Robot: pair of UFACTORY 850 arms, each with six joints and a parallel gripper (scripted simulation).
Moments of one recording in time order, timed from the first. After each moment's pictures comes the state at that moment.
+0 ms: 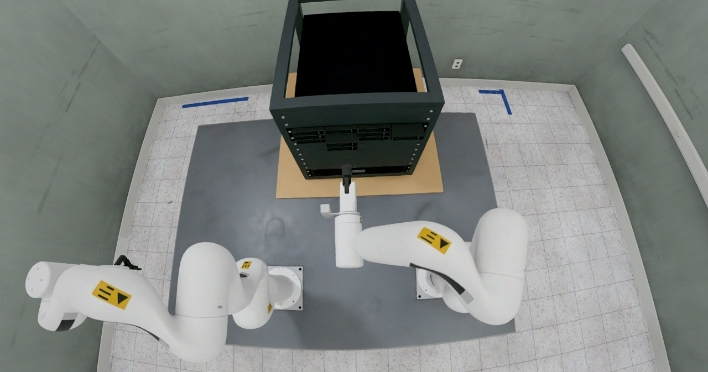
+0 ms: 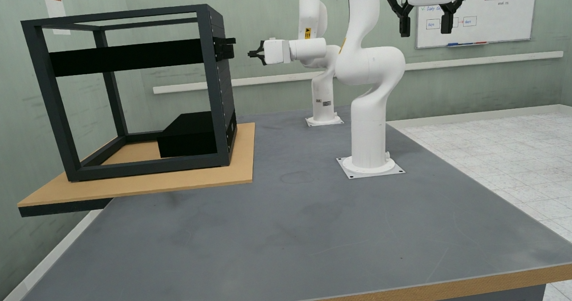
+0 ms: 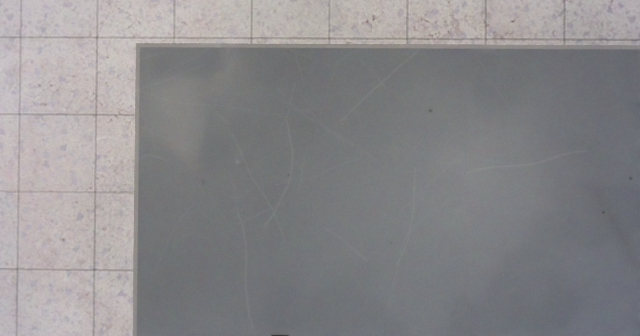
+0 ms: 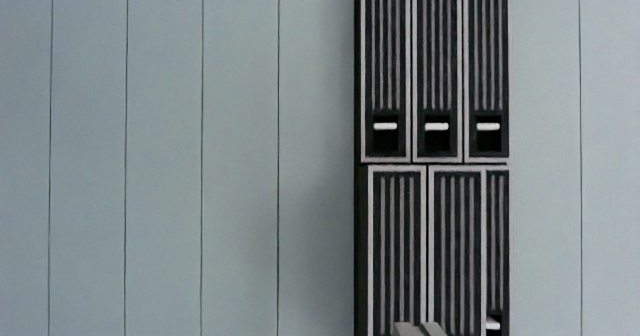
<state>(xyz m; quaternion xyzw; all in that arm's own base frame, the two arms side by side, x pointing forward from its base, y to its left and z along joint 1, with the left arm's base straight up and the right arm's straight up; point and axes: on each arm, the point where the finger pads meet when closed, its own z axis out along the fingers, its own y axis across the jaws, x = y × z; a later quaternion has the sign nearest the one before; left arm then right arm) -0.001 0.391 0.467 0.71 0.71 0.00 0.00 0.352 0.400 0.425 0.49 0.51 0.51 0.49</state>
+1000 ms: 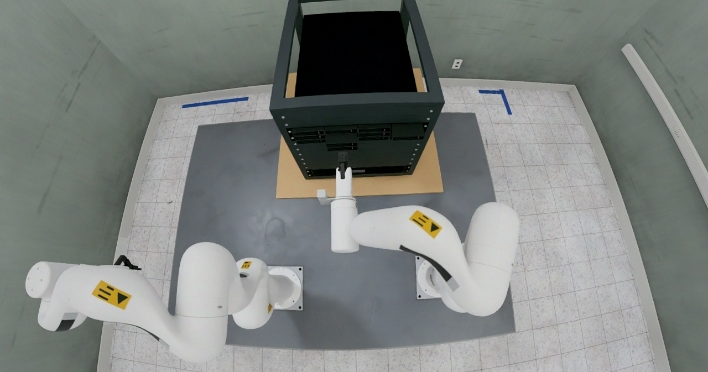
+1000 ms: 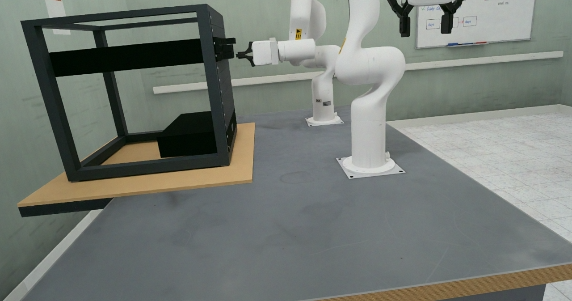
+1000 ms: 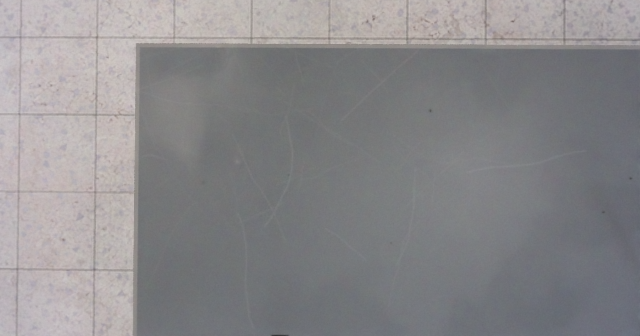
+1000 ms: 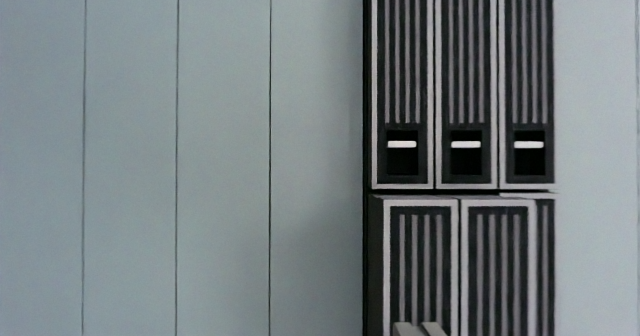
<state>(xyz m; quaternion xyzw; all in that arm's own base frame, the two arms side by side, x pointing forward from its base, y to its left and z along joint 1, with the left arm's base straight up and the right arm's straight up) -0.001 0.391 0.467 0.71 0.71 0.00 0.00 0.400 0.413 0.425 0.49 0.51 0.51 0.49</state>
